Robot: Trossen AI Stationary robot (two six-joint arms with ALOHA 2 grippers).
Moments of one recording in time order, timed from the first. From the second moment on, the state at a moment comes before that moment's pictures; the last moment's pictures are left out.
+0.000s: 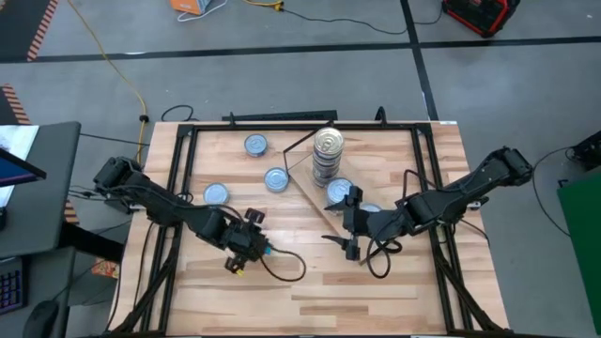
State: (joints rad) left arm -0.43 1.50 1.09 -0.73 -0.26 0.03; right arm 0.42 1.33 1.05 -0.20 0.53 0.12
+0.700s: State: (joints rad) left arm -0.36 1.38 0.68 0.43 -0.29 -0.20; right arm 0.46 1.40 1.03 -0.18 0.44 0.19
